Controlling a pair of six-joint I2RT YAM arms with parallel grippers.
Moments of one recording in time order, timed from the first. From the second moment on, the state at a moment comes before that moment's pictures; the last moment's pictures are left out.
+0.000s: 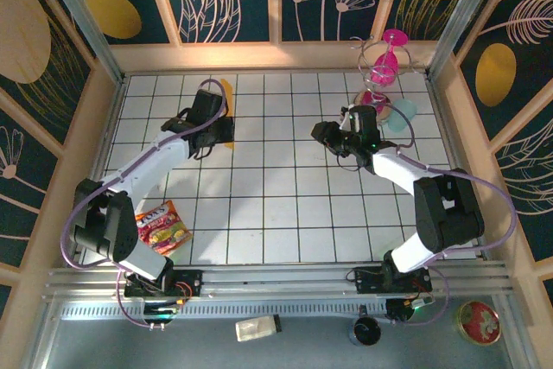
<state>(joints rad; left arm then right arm) -0.43 1.56 1.22 -0.55 -0.14 -0.42 0.32 1.55 0.85 0.07 -0.43 0.83</state>
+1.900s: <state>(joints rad) -0.31 1.30 0.71 -0.13 -0.04 -0.89 0.71 2.23 1.57 -0.09 -0.35 0.81</state>
